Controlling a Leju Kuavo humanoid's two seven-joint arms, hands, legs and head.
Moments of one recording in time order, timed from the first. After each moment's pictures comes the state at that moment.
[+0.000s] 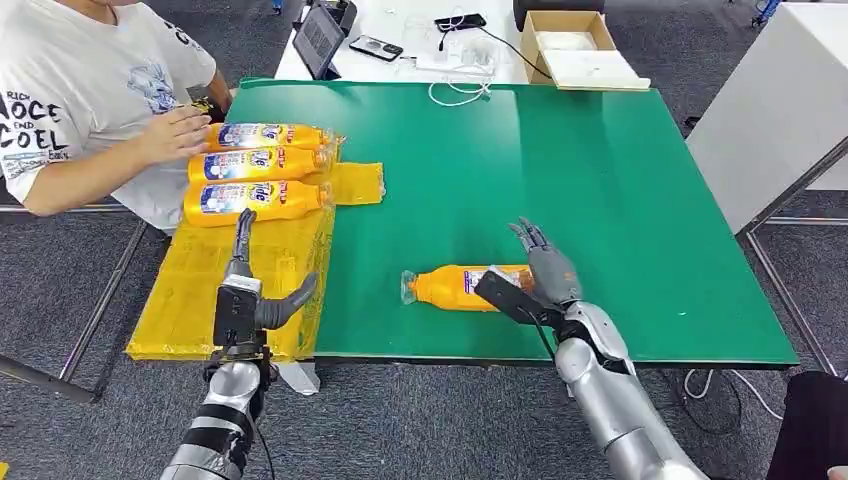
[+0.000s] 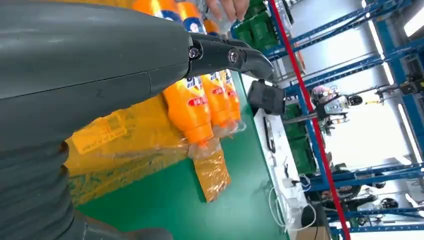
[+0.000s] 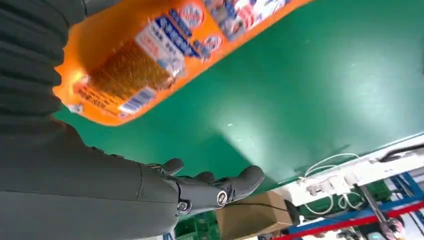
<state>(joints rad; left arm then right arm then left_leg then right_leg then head) -0.28 -0.20 -0.03 -1.08 -0.34 0.35 -0.66 -0.42 -0.07 0.25 -0.99 0.69 -0.12 -0.24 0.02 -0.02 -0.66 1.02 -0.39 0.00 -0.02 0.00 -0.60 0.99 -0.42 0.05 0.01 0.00</state>
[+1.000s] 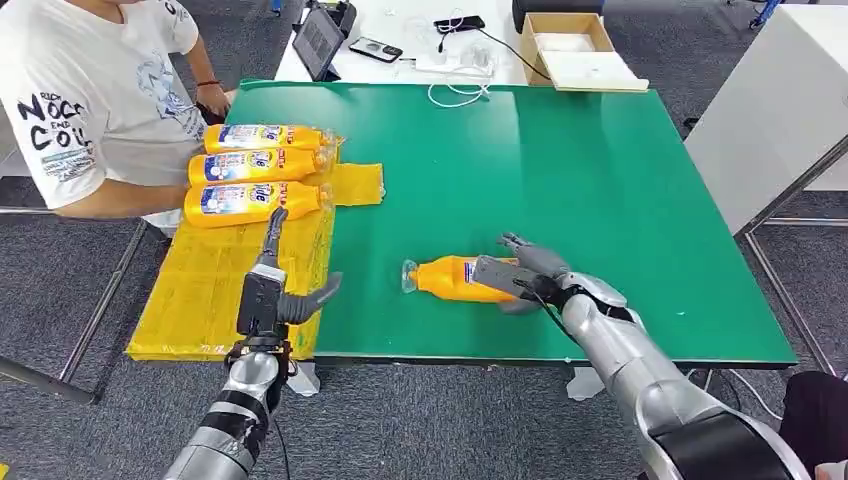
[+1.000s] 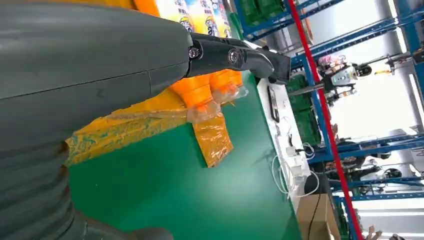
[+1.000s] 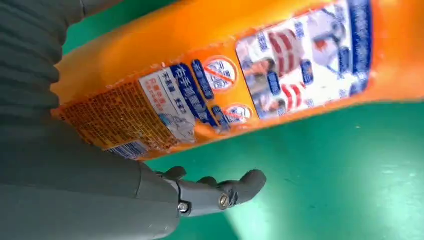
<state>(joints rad) -0.36 -0.20 -0.09 -0.94 -0.30 0.32 -0.66 -0.72 -0.10 0.42 -0.53 0.61 0.18 -0.25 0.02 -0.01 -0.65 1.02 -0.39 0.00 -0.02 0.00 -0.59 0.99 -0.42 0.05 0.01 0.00</state>
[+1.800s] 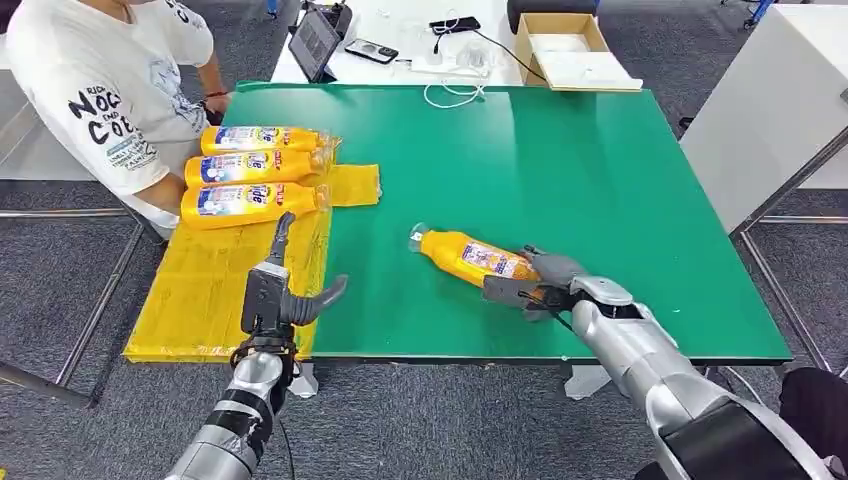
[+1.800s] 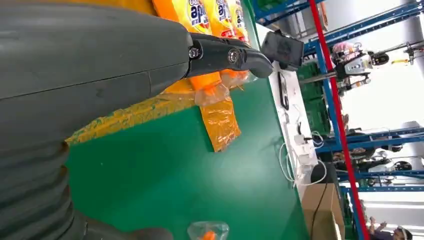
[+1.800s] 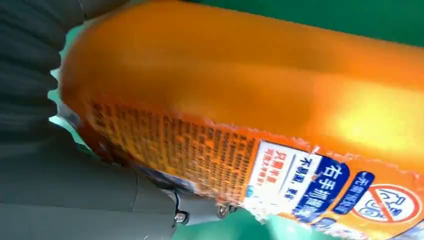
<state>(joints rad) -0.37 -0.21 -0.09 -0.90 -0.26 0.30 -0.64 -0.75 -0.14 0.64 -0.48 0.67 0.12 -0.12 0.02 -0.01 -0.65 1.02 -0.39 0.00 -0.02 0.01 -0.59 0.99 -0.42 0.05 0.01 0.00</state>
